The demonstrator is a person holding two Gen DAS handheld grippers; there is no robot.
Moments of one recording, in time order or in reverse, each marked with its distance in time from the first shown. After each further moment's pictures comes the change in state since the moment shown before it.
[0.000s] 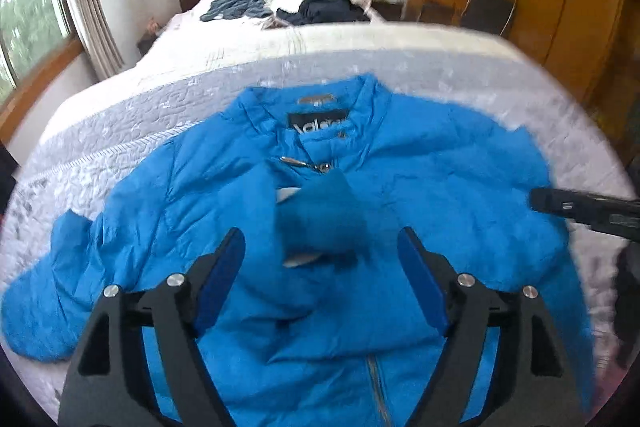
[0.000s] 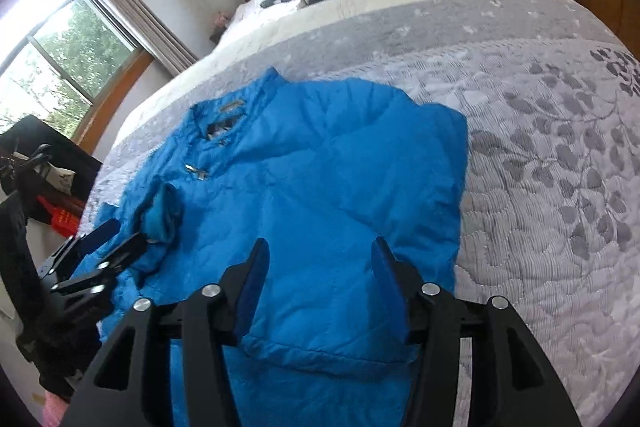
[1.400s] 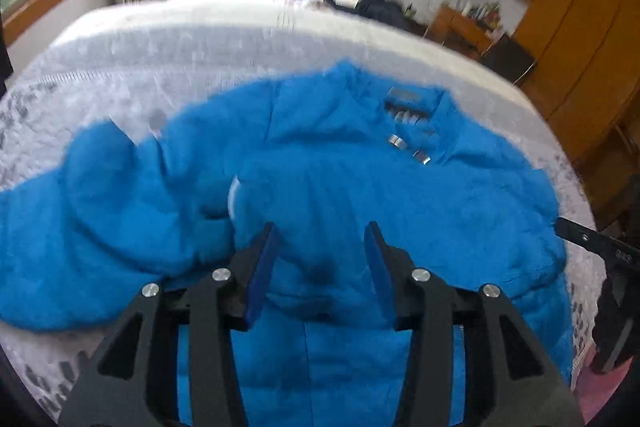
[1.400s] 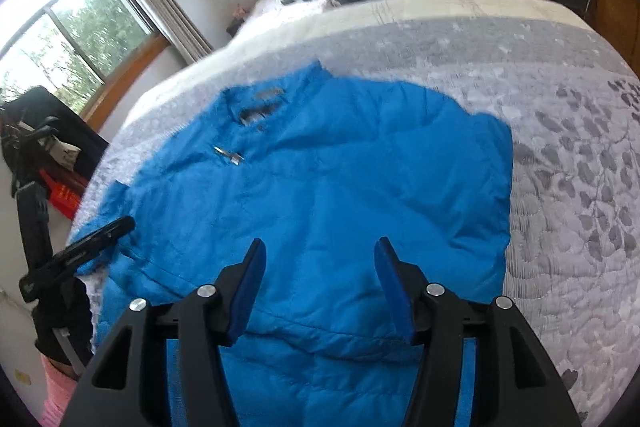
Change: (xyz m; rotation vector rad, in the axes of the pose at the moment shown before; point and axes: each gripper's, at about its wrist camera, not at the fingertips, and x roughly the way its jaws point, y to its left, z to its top) left arm 0.013 0.138 -0.043 -0.290 0.042 -0.182; right arm 0.005 0.040 -0.013 -0.093 0.003 -0.008
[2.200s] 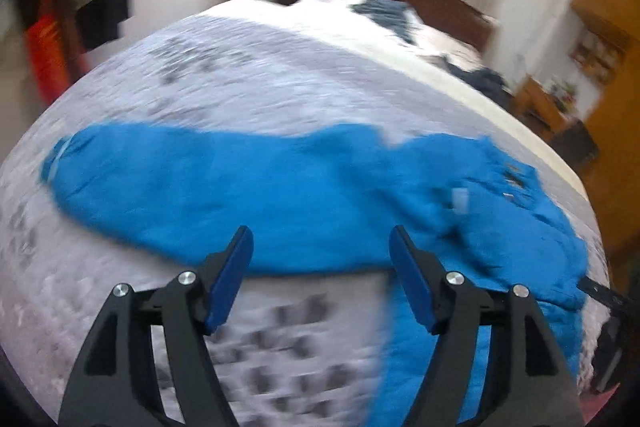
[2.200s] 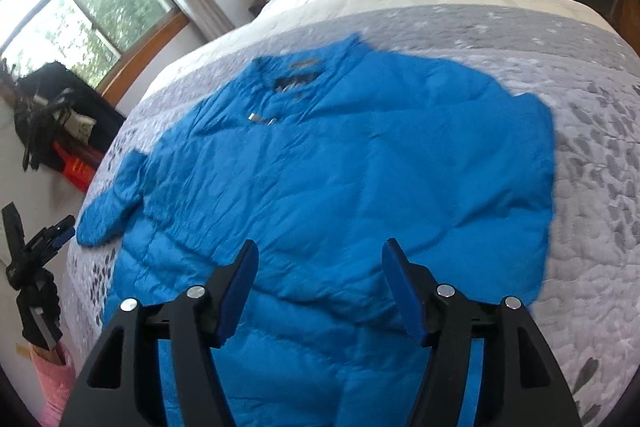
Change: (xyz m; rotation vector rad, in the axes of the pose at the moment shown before) left arm -0.142 0.177 -0.062 -0.348 -0.142 0.197; right arm 0.006 0.035 -0.014 -0.080 0.059 0.071
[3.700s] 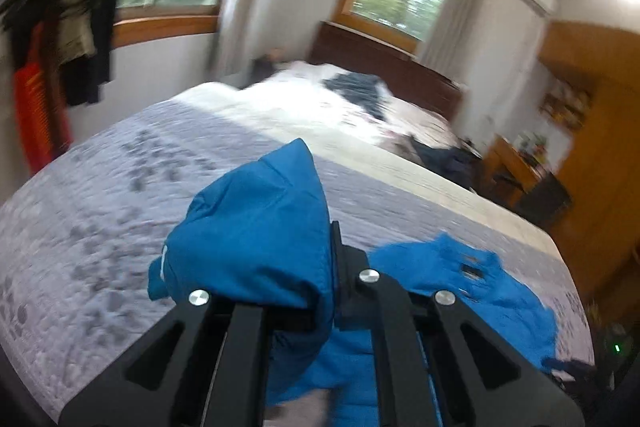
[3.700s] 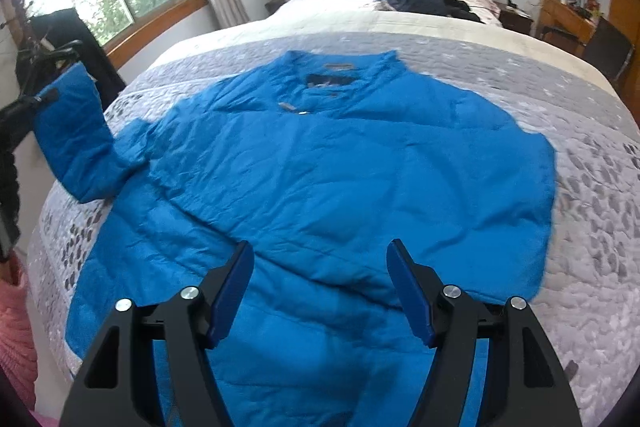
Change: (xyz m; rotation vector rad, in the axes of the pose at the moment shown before) left arm -0.043 -0.101 0.068 0.121 -0.285 -0.179; right arm -0.011 0.039 -0.017 -0.158 -0.057 -0.108
